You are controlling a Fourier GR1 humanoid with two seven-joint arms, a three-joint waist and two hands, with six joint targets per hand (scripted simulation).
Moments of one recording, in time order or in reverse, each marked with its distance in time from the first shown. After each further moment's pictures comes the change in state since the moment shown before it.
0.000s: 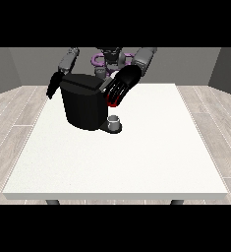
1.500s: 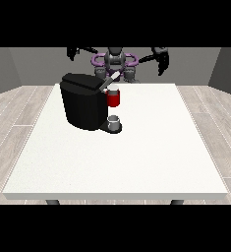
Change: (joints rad) left arm 0.675 -0.515 0.284 -0.016 0.499 -0.090 -0.054; right arm 0.249 -0.055 -0.029 -0.020 -0.123 0.172 -0.033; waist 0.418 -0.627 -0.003
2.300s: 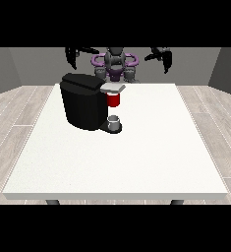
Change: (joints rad) left arm 0.159 -0.026 -0.180 -0.307 0.205 -0.022 0.128; right arm -0.197 -0.086 -0.162 0.179 -0.125 0.050 0.084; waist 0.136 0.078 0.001
